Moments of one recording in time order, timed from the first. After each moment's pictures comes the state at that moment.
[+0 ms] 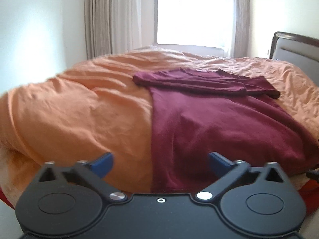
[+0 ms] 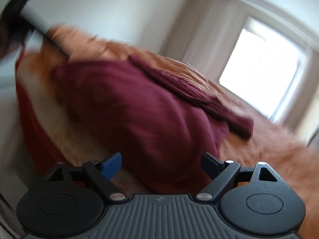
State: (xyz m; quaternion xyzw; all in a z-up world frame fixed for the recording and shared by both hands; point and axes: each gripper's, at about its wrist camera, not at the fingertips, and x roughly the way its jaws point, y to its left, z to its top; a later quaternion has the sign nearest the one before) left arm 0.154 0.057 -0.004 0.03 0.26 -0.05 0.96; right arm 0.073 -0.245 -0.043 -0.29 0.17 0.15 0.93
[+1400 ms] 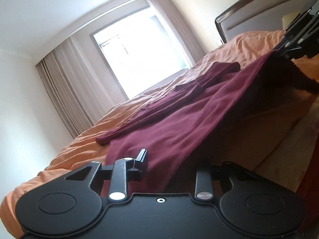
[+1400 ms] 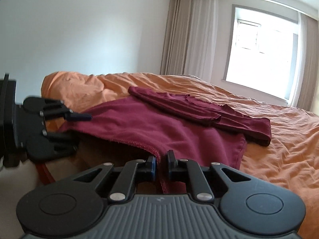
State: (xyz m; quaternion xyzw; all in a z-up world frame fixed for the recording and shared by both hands) left arm 0.140 -0.031 -0.069 0.29 0.09 -0.12 0.95; right arm 0.099 -0.253 0.004 -0.11 0.17 0.20 0.96
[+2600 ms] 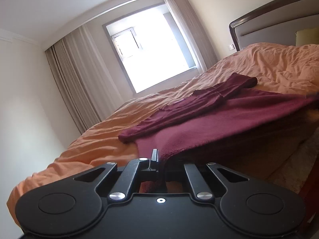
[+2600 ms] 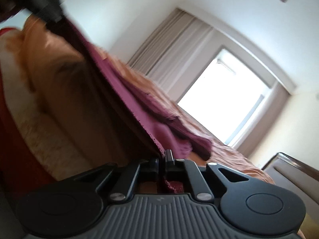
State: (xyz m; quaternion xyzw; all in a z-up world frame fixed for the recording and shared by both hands) left arm 0.124 0.002 -0.007 0.24 0.11 -0.10 0.96; right arm 0.038 -0.231 -0.065 -0.32 0.07 0.02 0.95
